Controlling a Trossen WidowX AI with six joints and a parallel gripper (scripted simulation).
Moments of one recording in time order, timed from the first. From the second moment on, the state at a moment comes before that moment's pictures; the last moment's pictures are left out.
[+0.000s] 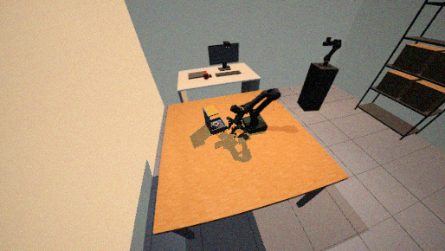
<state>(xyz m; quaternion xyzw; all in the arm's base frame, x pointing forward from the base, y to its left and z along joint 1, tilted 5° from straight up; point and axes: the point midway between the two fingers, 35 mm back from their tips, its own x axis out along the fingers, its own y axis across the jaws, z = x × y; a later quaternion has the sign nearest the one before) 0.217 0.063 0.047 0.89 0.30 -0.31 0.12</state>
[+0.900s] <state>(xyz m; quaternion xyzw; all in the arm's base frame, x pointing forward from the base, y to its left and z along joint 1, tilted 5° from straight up) 0.214 0.064 0.047 0.89 0.30 -0.32 0.12</state>
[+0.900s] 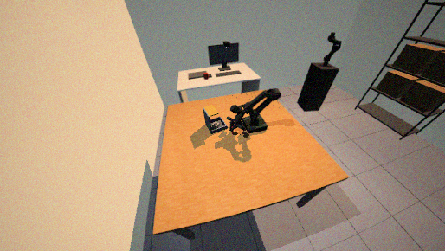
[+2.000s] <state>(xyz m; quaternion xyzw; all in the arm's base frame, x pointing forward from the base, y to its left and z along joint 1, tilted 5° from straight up) 0.213 0.059 0.095 0.89 0.29 -0.32 0.11</state>
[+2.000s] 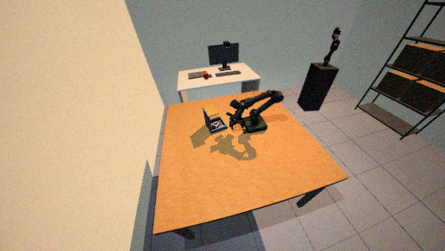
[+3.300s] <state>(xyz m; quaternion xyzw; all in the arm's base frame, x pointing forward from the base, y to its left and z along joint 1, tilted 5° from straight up) 0.256 0.013 0.105 0.91 0.25 -0.33 0.10</state>
